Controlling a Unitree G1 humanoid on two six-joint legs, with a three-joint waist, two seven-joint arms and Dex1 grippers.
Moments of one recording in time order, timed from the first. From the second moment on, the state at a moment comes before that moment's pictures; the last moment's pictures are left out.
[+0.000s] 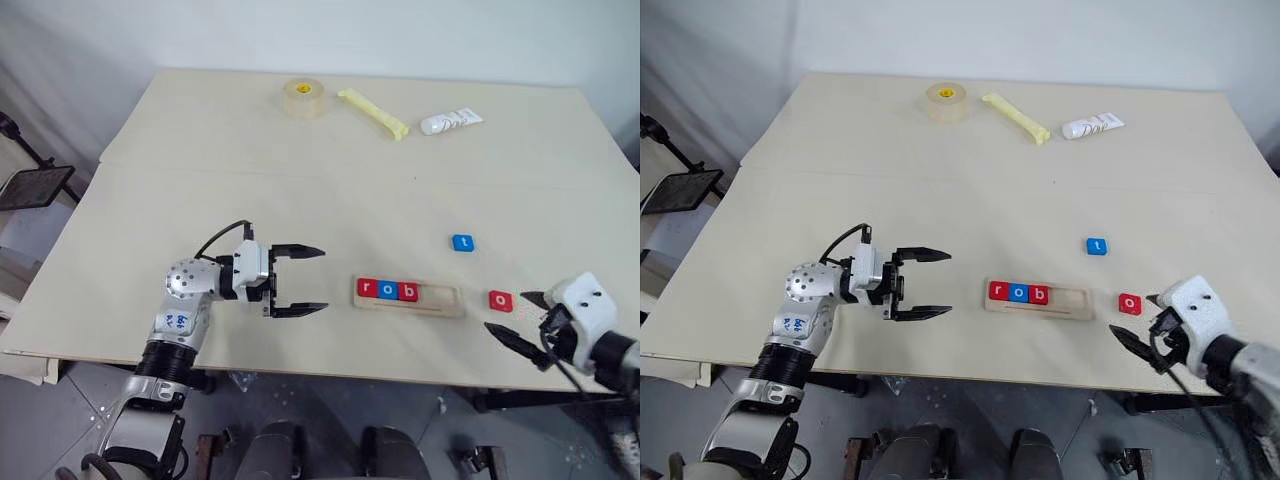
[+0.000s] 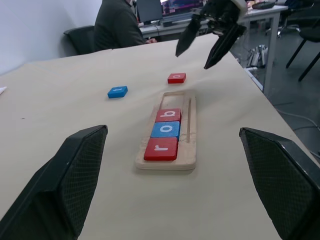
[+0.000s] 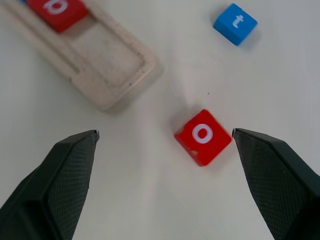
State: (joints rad) left arm -0.54 0.37 -0.07 0.37 -0.34 -0.26 -1.30; right arm 0.20 -1.02 -0.41 -0.28 0.41 0.46 0.89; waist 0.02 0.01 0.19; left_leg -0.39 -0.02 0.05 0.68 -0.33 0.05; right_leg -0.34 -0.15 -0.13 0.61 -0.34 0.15
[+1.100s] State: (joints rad) left arm -0.46 0.39 -0.08 0.28 -0.34 -0.28 -1.27; right arm -0.53 -1.05 0.08 0.65 0.06 -0.12 1.41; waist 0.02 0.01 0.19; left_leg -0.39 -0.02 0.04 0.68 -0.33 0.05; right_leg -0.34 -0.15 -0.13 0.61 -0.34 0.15
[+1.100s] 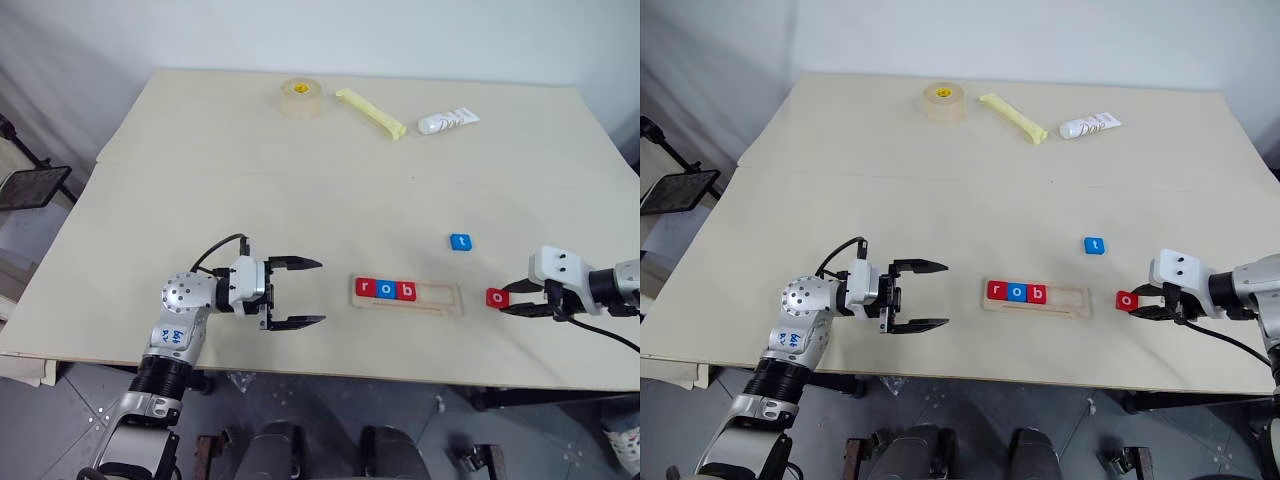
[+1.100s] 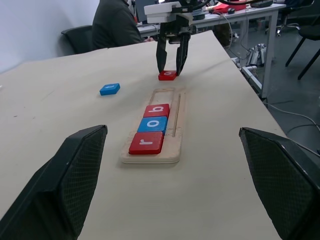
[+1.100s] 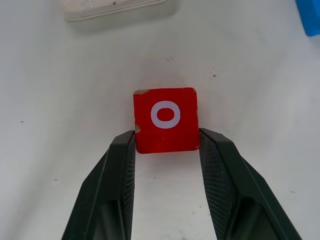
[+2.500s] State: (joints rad) left arm -0.55 0.33 -0.10 0.41 -0.32 -0.34 -1.28; right arm -0.65 -0.97 0.27 0.12 0.07 0.35 1.43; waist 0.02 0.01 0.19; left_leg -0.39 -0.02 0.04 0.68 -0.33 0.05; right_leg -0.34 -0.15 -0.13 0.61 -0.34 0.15
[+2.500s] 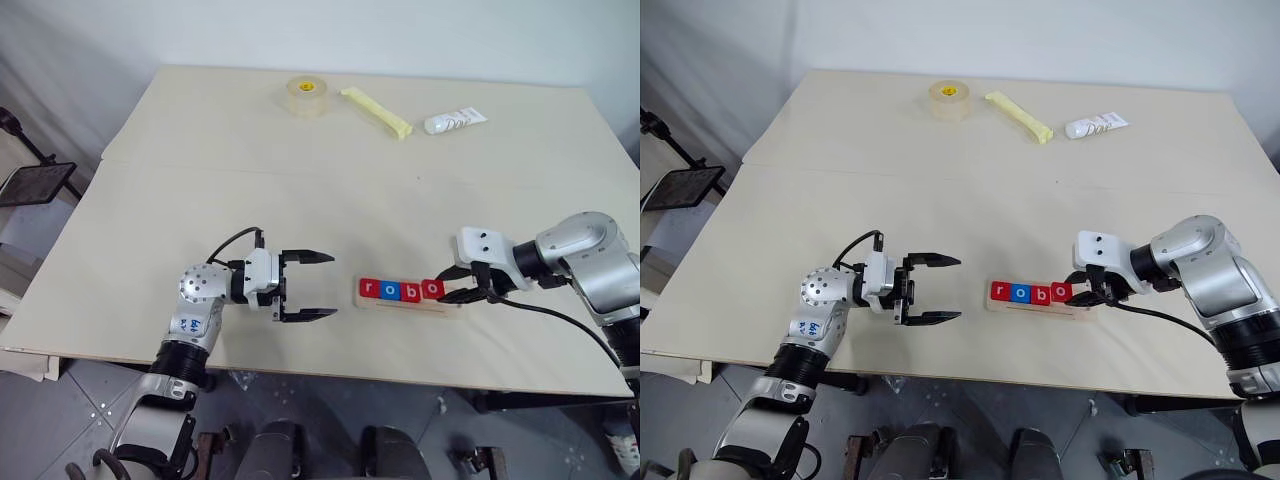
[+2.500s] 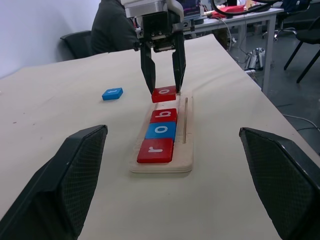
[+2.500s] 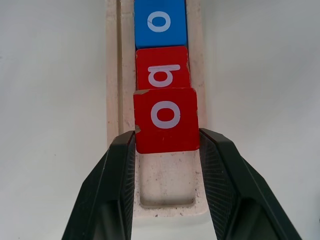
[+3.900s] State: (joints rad) left arm -0.54 0.32 -0.10 0.41 -0.31 -0.34 -1.26; right arm -0.68 -0.88 0.20 0.16 0.14 0.42 1.32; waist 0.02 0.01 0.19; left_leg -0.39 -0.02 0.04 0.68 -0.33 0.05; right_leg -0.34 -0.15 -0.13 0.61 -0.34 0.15
